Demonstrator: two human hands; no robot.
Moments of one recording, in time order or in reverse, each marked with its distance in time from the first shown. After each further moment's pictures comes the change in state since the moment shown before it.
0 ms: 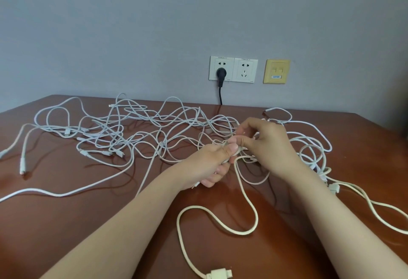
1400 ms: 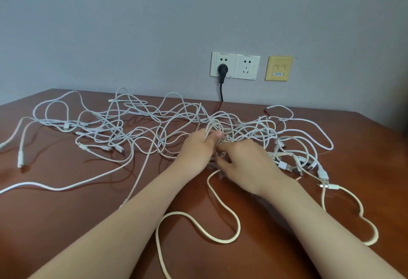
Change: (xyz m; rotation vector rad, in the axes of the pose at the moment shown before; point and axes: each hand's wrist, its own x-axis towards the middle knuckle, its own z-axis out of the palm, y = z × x) left_hand 0.014 -0.010 -0.010 0.219 0.481 0.238; right_hand -0.020 -0.020 0.025 -0.408 -0.299 -0.175
